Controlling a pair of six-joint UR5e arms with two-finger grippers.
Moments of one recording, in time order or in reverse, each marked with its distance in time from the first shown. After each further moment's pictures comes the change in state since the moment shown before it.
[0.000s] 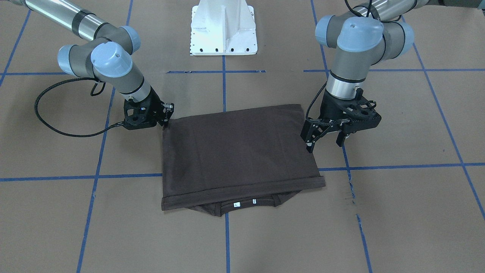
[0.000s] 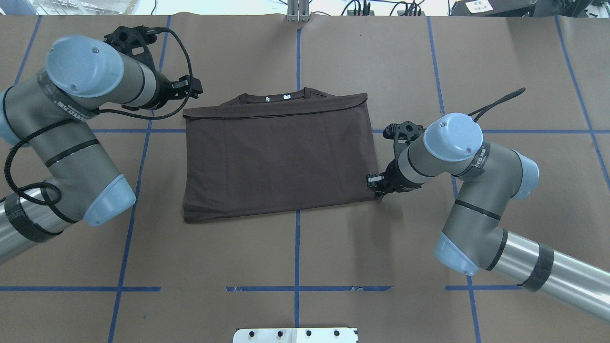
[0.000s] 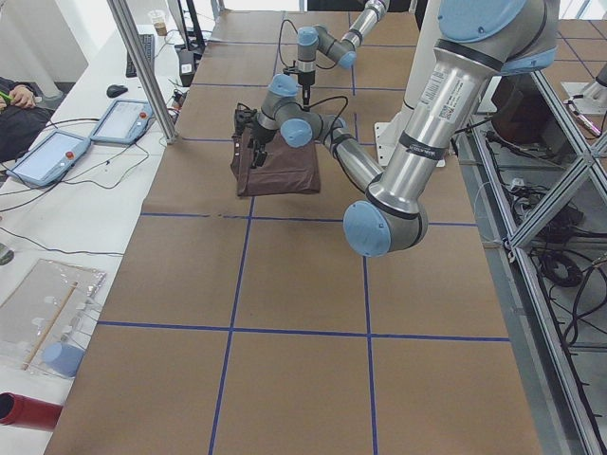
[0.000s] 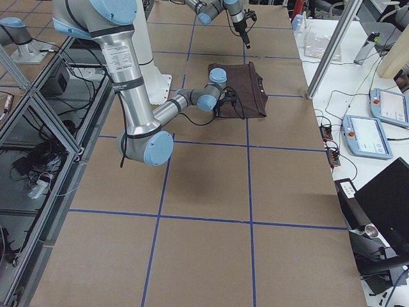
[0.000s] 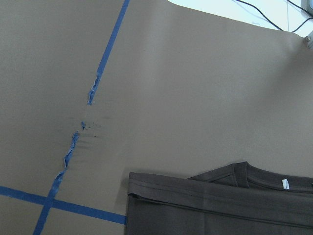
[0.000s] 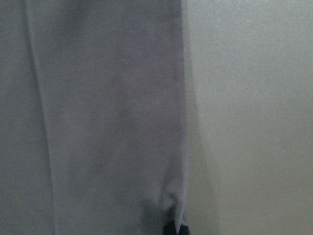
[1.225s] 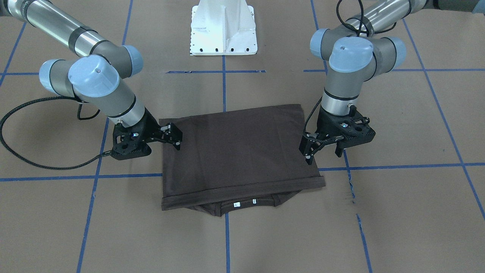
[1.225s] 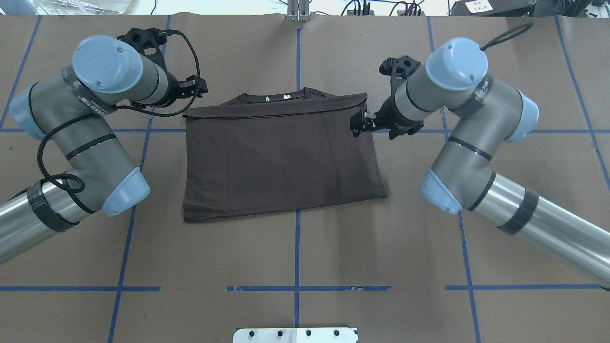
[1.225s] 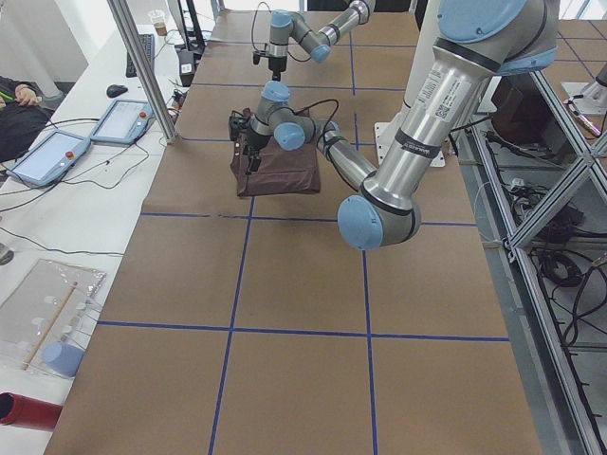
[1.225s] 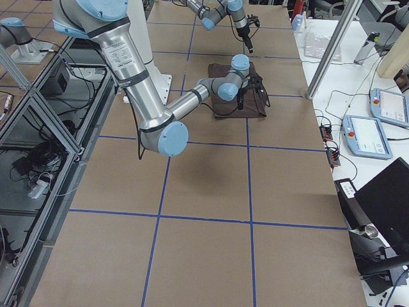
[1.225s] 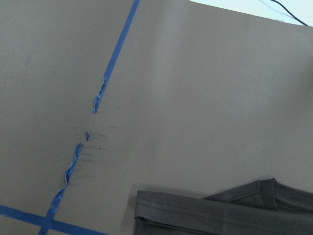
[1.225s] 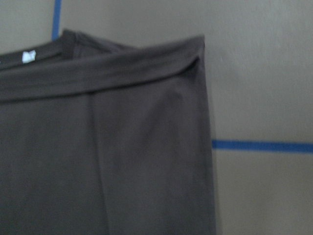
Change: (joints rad) left arm 0.001 -0.040 0.084 -0.008 0.007 0.003; right arm 0.130 0.116 -0.068 0.000 0.043 -0.047
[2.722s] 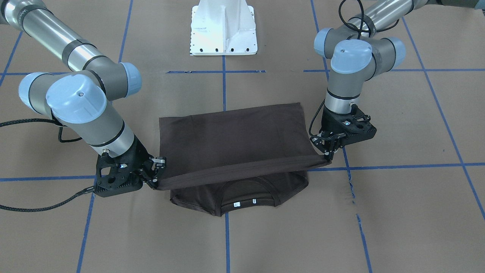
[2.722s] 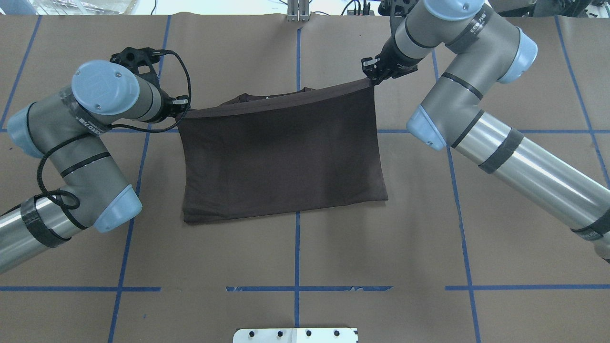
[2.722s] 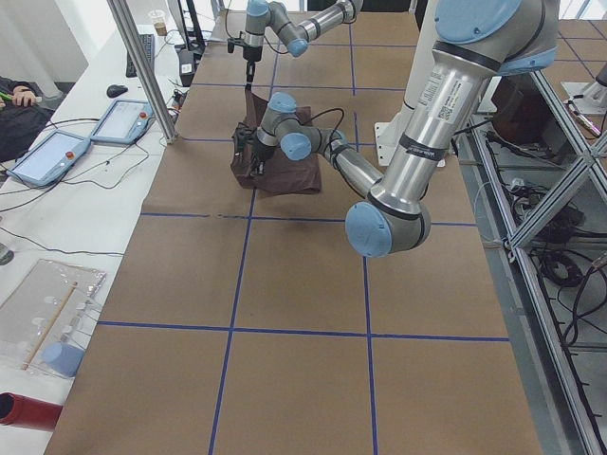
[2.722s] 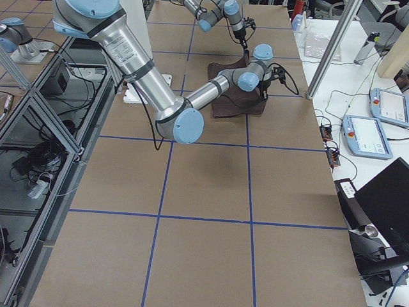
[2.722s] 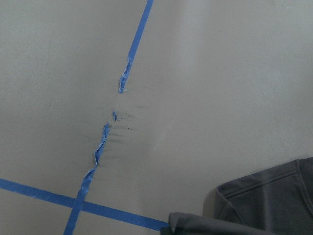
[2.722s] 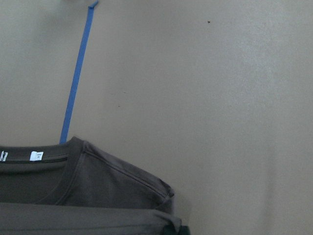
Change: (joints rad) left arm 0.030 0.046 0.012 -0.011 0.051 0.006; right arm 0.161 0.246 -0.254 -0.039 -0.002 -0.227
